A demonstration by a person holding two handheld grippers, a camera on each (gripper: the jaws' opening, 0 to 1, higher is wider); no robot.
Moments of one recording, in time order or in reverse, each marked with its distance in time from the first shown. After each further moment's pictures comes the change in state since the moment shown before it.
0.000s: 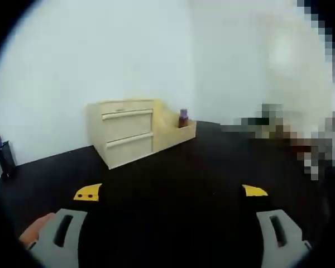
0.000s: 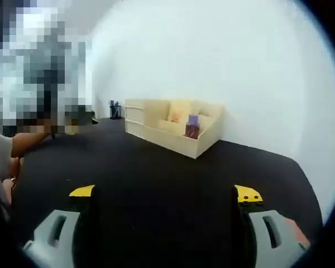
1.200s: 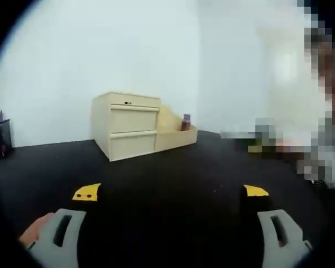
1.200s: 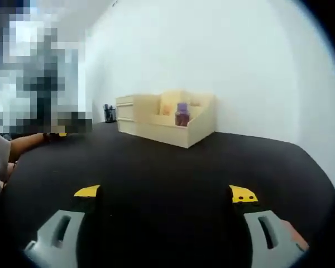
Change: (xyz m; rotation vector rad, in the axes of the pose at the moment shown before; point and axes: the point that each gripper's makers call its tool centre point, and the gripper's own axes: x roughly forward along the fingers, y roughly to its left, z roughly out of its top) left arm -0.003 0.005 -0.011 -0.089 -0.095 -0.014; right arm 0.015 -0.034 -0.030 0.060 -0.043 -0.007
